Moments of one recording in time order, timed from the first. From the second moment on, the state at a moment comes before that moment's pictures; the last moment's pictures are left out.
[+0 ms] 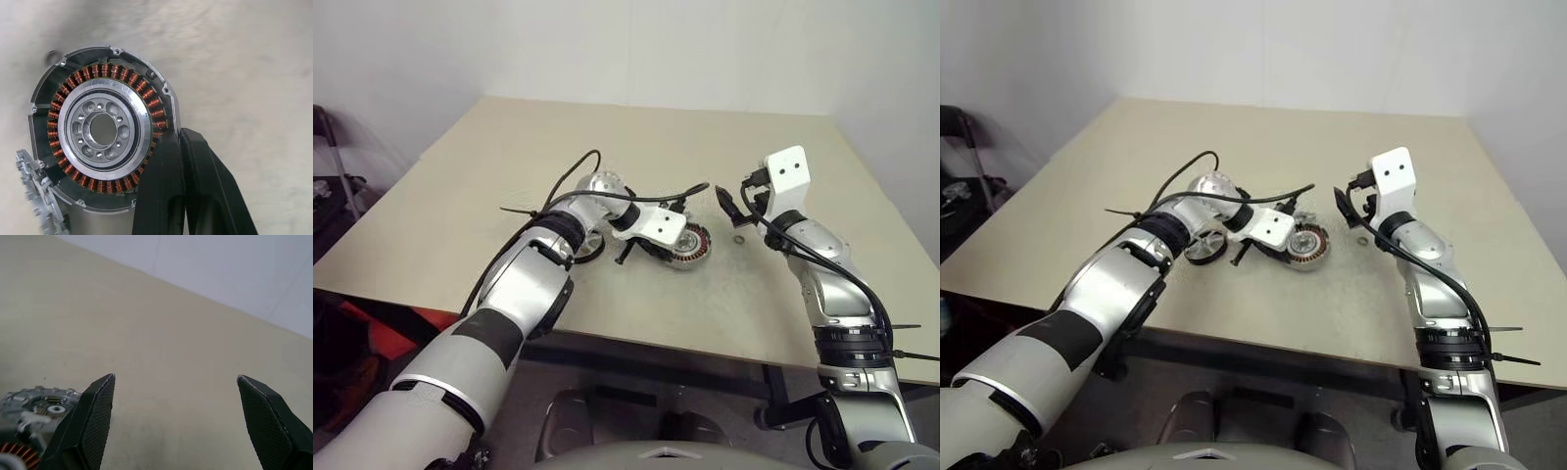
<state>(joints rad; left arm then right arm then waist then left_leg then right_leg) -1.25 0.05 -0.36 1.30 0.37 -0.56 -1.36 -0.41 -0.45 -0.10 -0.01 0.12 0.40 0.34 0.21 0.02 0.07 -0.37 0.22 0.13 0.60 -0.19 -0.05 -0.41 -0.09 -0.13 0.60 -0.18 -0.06</state>
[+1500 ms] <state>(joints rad) -1.21 0.09 -0.45 1.29 0.42 -0.62 -1.28 -0.30 -0.70 -0.08 0.03 0.15 0.39 0.71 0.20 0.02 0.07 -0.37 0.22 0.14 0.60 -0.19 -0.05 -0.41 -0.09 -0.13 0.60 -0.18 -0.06</state>
